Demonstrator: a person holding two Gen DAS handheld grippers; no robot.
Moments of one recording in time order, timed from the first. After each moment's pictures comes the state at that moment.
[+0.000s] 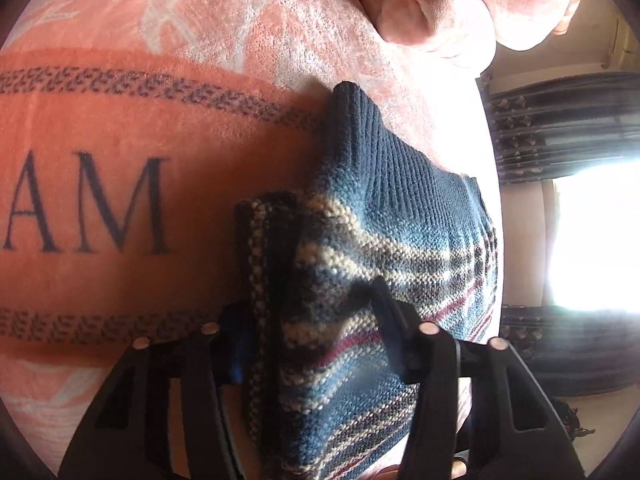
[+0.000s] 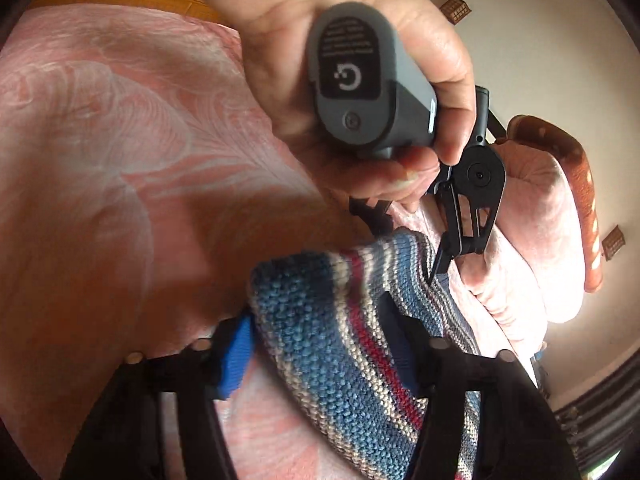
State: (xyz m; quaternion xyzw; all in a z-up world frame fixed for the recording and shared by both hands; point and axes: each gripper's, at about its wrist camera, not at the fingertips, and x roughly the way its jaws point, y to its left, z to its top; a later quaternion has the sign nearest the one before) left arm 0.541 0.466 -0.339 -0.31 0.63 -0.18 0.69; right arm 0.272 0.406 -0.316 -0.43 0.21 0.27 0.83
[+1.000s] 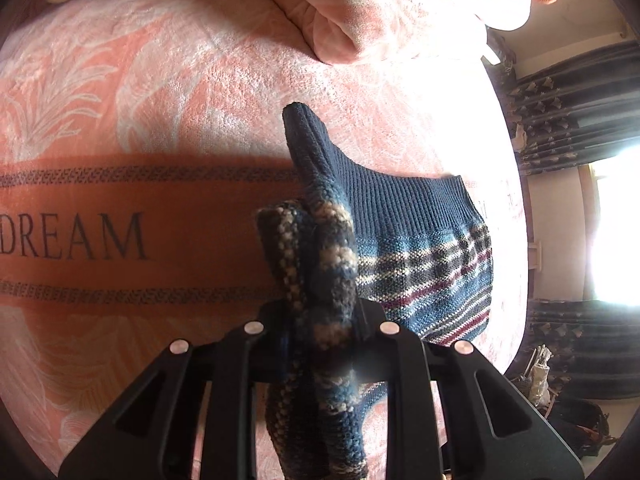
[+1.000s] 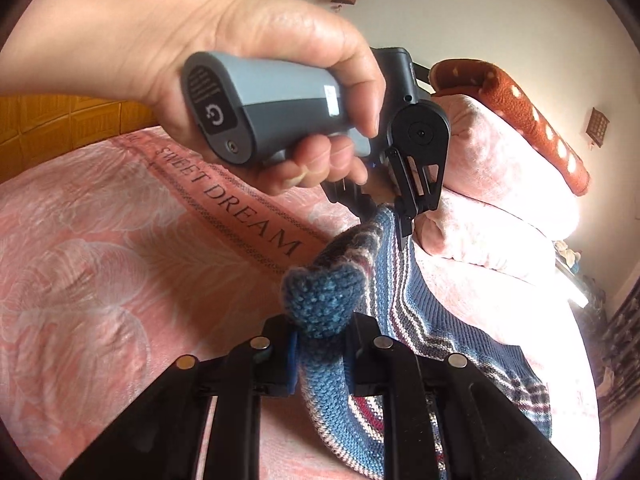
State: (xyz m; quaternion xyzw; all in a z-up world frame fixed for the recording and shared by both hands) left arm 0.564 0.398 -0.216 -0.23 0.65 -0.13 0.72; right arm 0.299 0.314 -0.185 -0.24 0.25 0.26 0.90
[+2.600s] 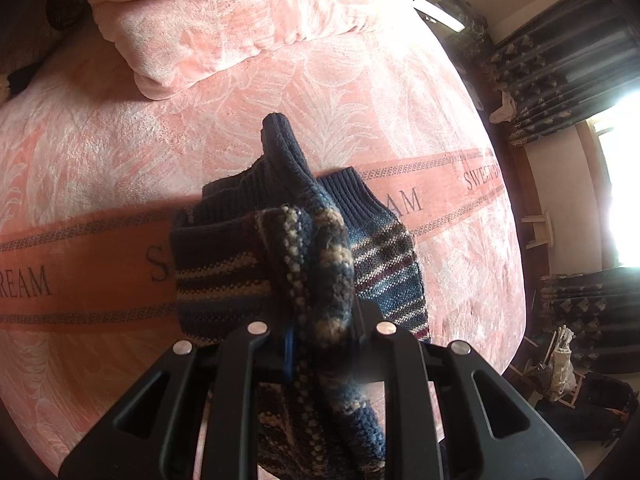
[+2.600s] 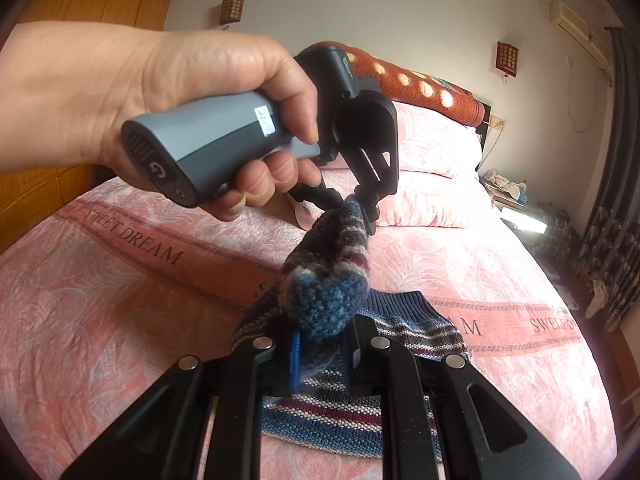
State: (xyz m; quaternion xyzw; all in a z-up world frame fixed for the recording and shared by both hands) left arm 0.596 0.182 -0.151 -0.15 0.64 -0.15 0.74; right arm 0.326 0.126 -0.133 -0.11 0.27 0.17 0.94
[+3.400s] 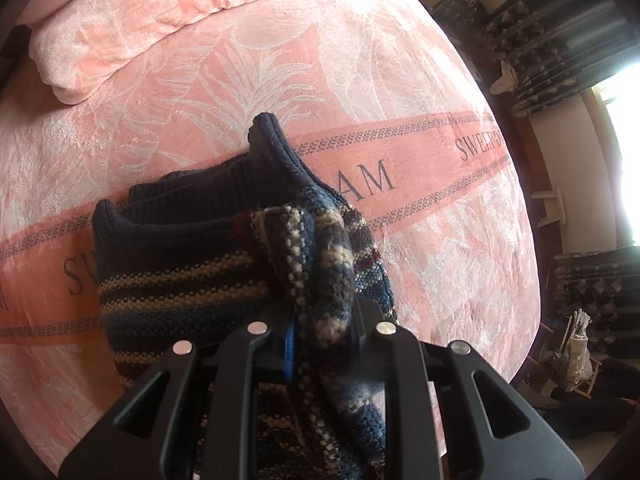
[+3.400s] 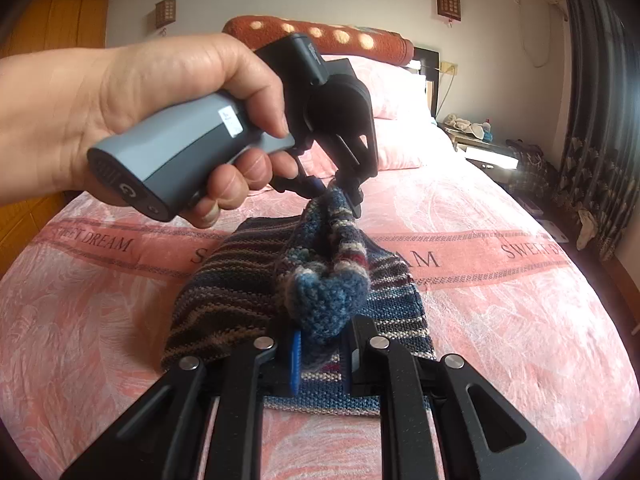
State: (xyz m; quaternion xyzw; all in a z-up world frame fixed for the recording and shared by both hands) left arm 0.607 0.064 -0.197 -0.10 0.66 -0.16 0.73; right arm 0.337 0.023 -0.172 -0.04 0.32 0.11 0.94
